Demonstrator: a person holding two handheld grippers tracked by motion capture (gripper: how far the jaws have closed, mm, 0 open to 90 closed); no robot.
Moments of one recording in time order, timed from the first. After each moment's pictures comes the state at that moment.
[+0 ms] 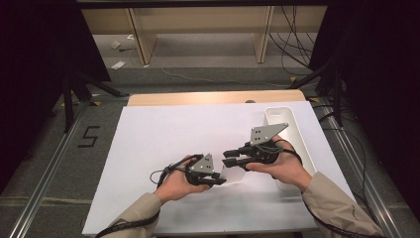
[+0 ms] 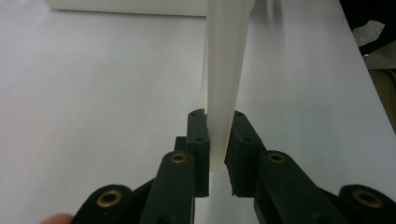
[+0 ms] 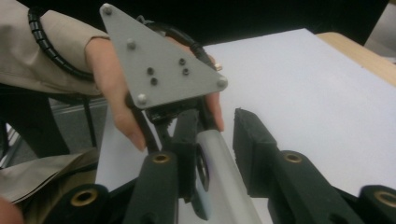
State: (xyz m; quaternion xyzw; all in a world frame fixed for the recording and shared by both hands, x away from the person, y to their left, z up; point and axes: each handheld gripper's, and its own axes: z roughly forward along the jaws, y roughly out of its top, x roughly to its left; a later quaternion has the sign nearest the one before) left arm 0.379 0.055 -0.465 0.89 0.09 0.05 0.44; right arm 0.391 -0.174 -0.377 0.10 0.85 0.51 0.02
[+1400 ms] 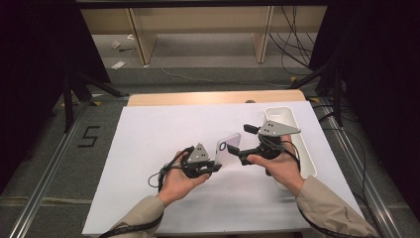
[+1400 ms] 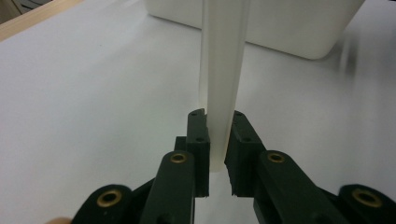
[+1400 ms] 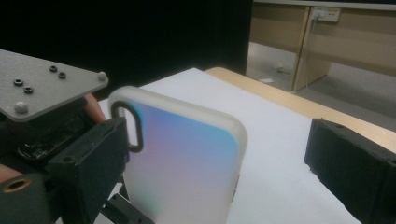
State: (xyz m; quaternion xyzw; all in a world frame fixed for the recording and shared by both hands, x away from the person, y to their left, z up) left arm 0.379 0.061 -0.449 0.85 0.25 0.11 0.46; right arm 0.399 -0.183 -0.390 0.27 0.76 0.57 0.16
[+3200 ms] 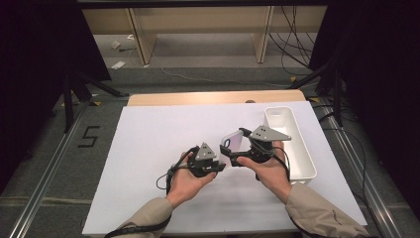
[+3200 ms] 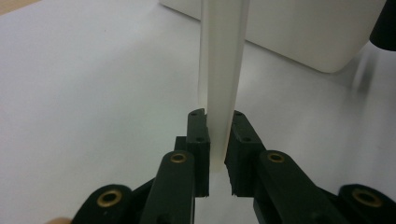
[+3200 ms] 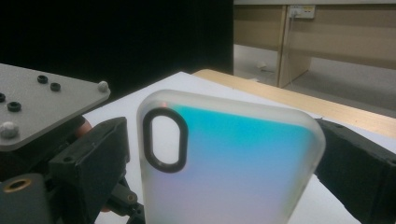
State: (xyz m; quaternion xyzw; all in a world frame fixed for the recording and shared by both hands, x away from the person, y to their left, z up) left arm 0.378 0.041 -0.449 0.84 0.30 0.11 0.44; right arm 0.394 -0.162 -0.406 0.32 0.73 0.58 0.18
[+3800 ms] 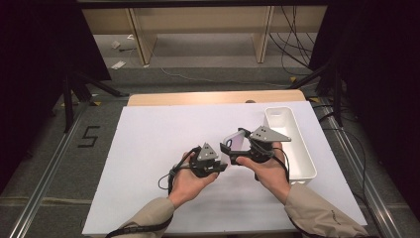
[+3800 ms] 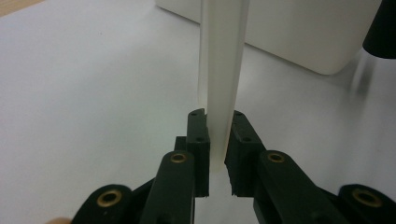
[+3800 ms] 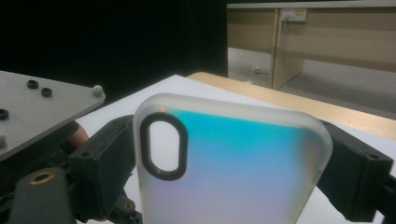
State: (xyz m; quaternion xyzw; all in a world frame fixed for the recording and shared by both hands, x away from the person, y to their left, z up) left arm 0.378 0.038 -0.449 0.84 0.30 0.11 0.45; right arm 0.393 -0.161 -0.408 0.32 0.72 0.58 0.19
